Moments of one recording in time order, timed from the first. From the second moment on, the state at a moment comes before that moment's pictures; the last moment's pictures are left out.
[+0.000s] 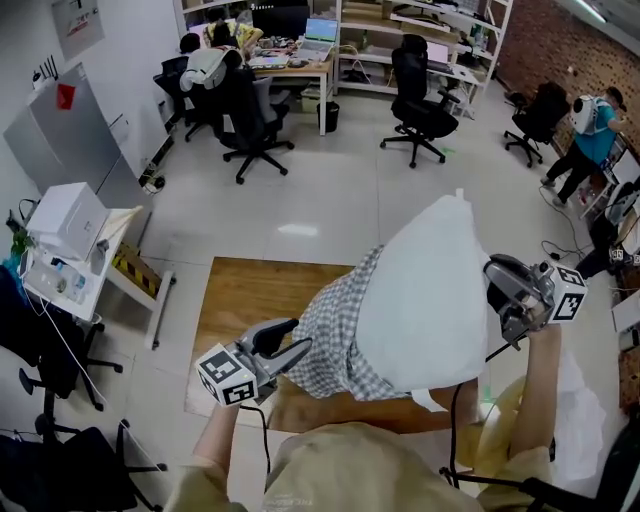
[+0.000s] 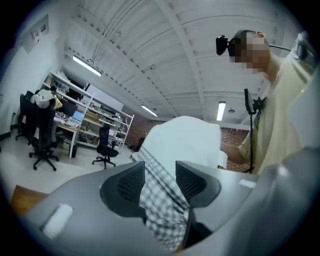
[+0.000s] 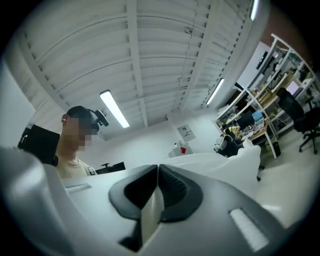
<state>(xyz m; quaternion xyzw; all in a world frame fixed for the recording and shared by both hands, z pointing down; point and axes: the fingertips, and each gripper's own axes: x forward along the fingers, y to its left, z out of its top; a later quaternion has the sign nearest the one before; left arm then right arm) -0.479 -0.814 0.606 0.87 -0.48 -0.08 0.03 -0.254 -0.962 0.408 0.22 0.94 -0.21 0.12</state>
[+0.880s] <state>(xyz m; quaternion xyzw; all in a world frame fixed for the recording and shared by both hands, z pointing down) -0.570 -1.063 0.895 0.76 -0.54 0.21 0.29 -0.275 -0.877 0.442 0.06 0.97 -0.18 0.12</state>
